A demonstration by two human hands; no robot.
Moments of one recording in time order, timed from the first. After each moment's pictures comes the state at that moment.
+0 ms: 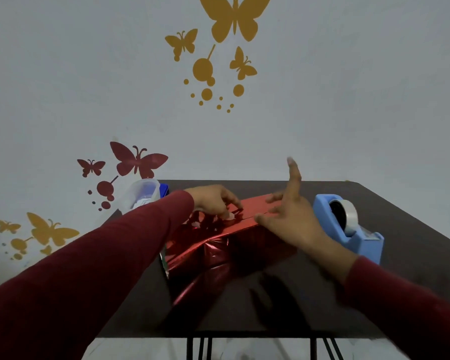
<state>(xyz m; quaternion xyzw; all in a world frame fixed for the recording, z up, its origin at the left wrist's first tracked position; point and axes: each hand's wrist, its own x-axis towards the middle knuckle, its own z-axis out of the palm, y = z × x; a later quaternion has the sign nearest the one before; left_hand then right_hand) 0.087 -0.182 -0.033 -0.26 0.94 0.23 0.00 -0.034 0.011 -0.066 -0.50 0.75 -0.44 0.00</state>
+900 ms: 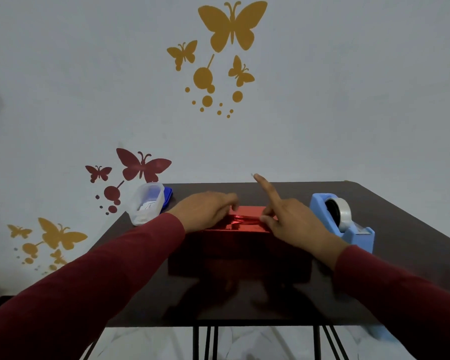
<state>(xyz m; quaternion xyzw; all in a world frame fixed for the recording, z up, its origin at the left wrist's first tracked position) 0.128 -0.164 -0.054 -0.12 0.98 -0.03 -0.14 -0.059 0.012 -0.079 -0.66 0.70 -0.25 -0.10</state>
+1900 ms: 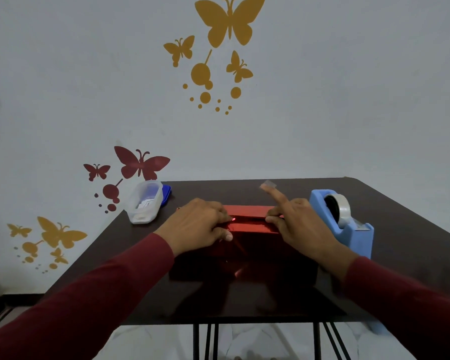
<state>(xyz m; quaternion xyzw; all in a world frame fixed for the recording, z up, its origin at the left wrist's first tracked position) 0.146 -0.141 -0.072 -0.09 0.97 -0.11 -0.17 -0.073 0.025 -0.104 -0.68 0.63 -0.31 -0.23</state>
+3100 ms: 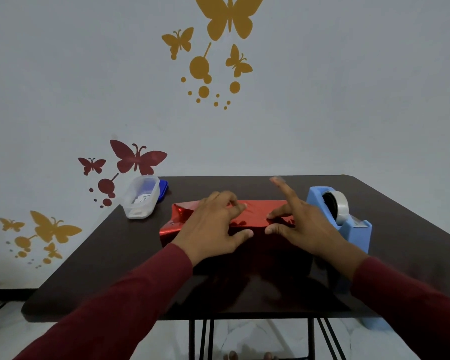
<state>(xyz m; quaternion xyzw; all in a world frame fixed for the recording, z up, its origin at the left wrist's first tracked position) 0.128 -0.112 -0.100 -0.15 0.94 -0.06 -0.29 -0.081 0.043 -0.103 -0.65 0.67 -0.35 -0.05</state>
